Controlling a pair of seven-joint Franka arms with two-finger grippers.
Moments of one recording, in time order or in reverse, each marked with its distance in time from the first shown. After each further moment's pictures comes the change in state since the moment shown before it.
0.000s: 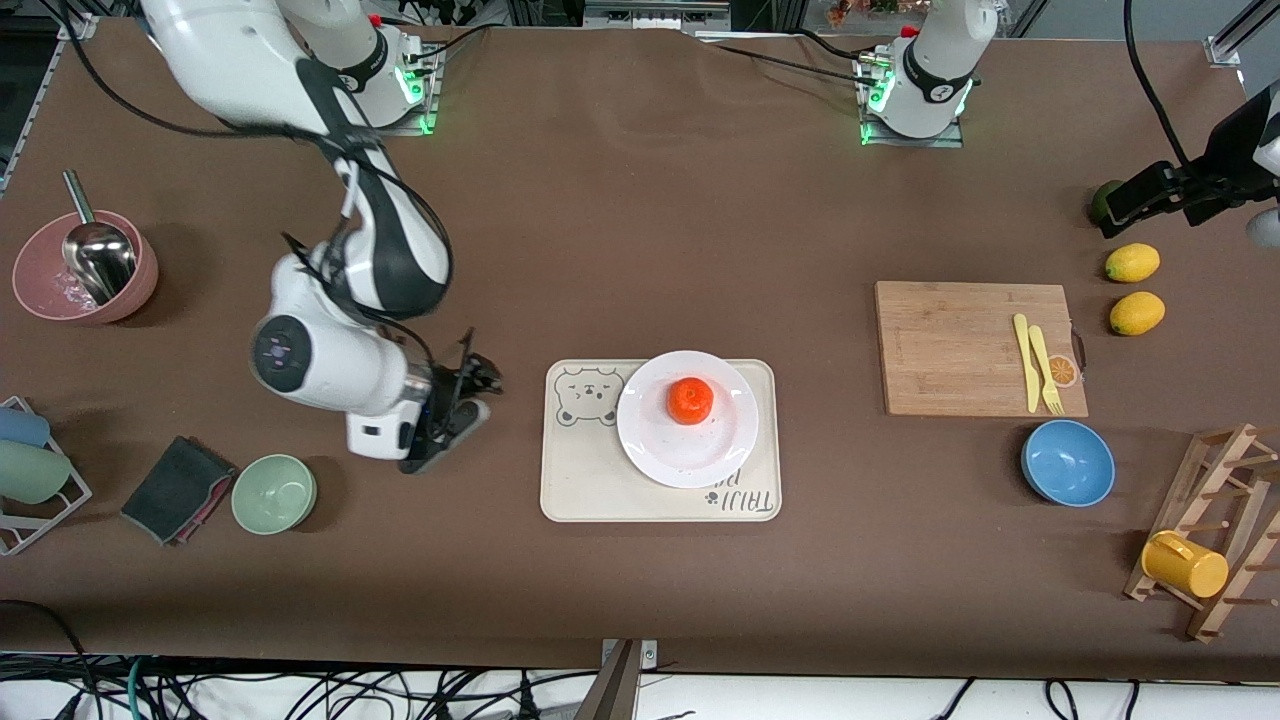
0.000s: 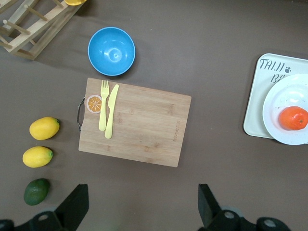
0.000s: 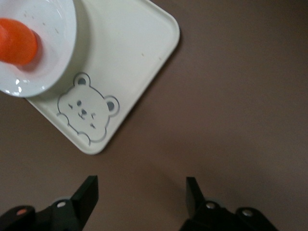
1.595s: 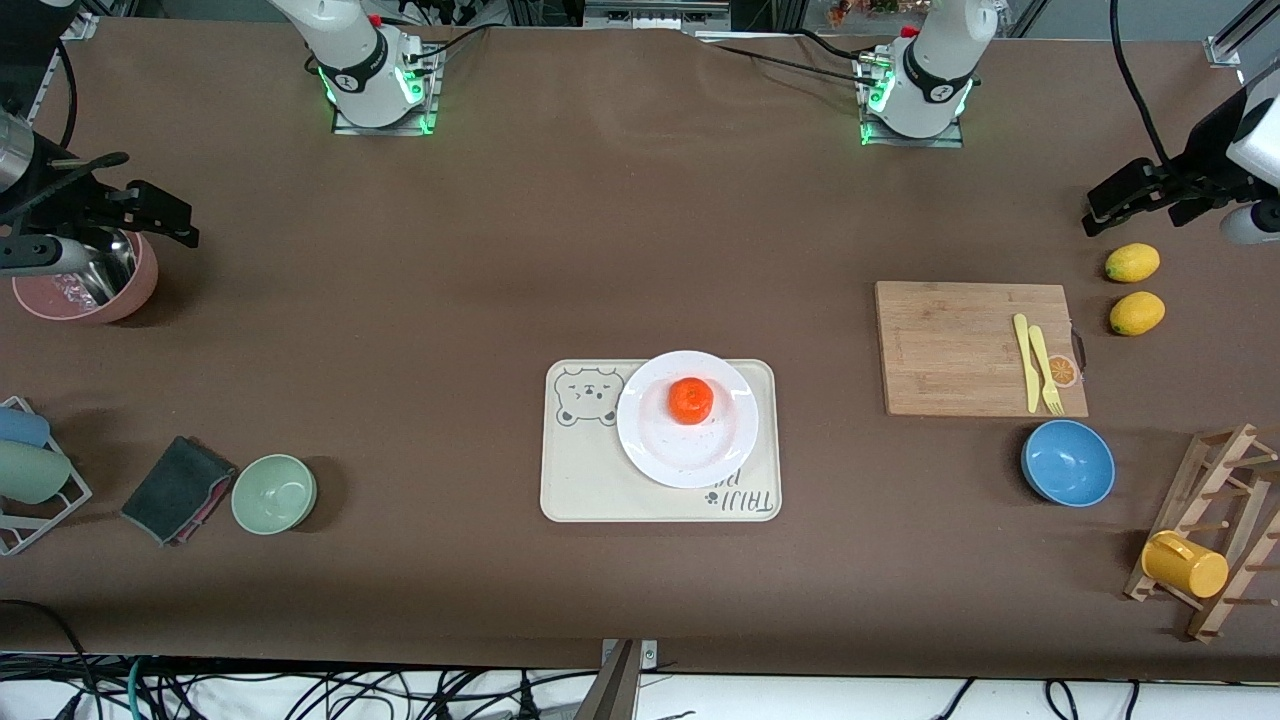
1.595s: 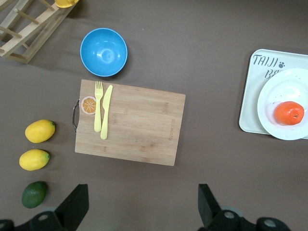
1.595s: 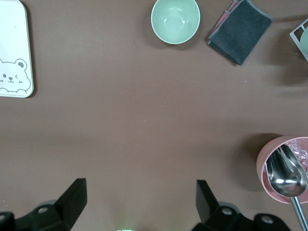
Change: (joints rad) left arm 0.000 0.000 -0.032 0.003 0.000 0.000 0.000; right arm -0.324 -0.555 0.025 -0.152 -0.215 -0.427 0.403
